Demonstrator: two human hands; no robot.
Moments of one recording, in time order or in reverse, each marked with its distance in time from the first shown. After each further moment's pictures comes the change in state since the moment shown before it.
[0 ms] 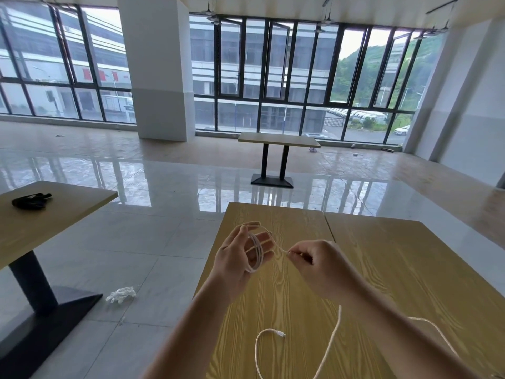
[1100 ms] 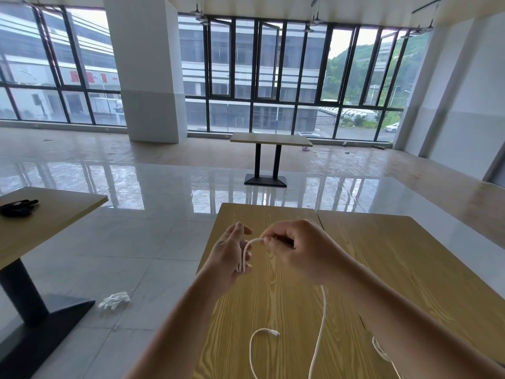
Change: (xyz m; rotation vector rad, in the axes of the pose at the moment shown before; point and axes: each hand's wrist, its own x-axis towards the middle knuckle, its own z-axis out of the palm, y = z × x) left_hand 0.017 0.002 0.002 0.328 0.071 -0.083; right_hand 0.009 -0.045 -0.033 0.164 -0.091 -0.133
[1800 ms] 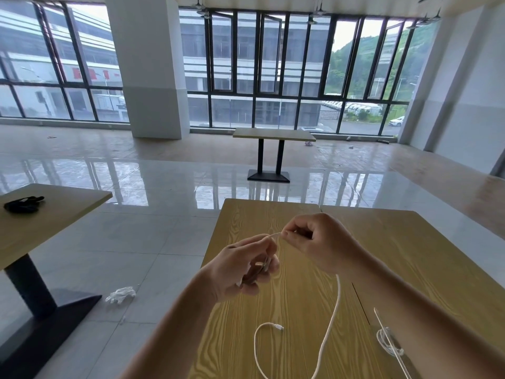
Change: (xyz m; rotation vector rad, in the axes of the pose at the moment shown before) left_hand -0.033 0.011 -0.009 0.088 -0.638 -0.072; right_hand 0.001 0.029 -0.006 -0.069 0.098 0.050
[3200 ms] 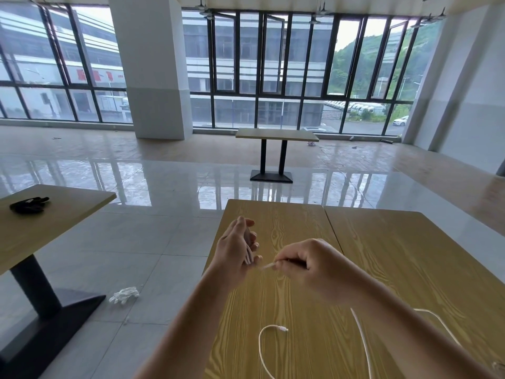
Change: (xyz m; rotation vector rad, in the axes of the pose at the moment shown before) left_hand 0.035 -0.006 -0.014 -0.240 0.727 0.110; right_hand -0.022 -0.017 0.015 0.062 -0.257 0.021
